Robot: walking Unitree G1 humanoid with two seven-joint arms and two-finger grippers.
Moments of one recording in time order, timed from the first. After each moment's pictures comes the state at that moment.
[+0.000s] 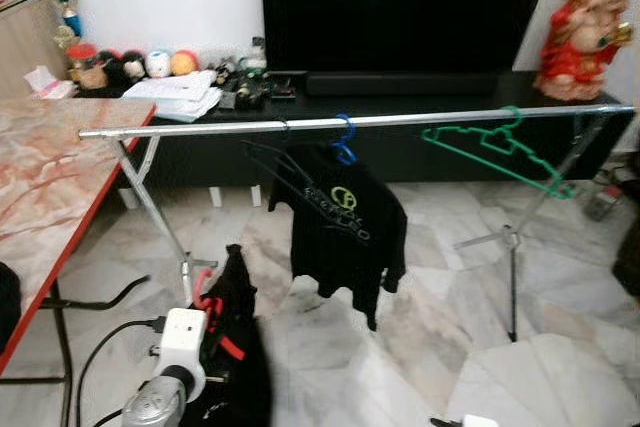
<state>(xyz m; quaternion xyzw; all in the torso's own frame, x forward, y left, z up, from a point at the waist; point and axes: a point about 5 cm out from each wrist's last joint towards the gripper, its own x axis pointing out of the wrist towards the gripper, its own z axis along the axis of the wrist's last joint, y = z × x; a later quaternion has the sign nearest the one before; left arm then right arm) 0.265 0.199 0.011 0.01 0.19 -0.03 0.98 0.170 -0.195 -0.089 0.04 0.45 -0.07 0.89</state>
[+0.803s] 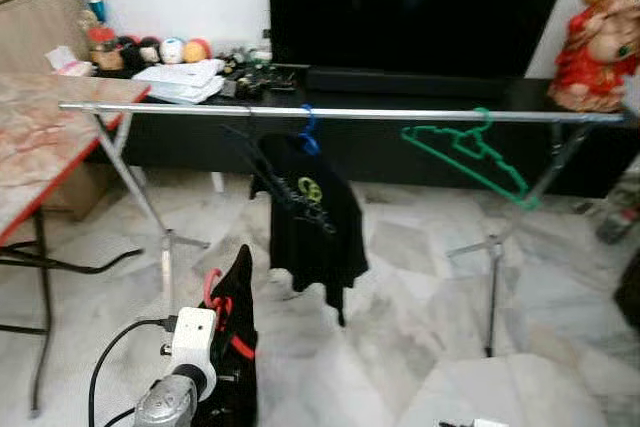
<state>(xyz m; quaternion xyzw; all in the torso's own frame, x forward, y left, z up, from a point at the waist) 0.265 0.195 0.013 0.02 0.18 -0.03 0.98 0.175 -0.190 -0.087 0.04 0.45 -0.08 0.89</state>
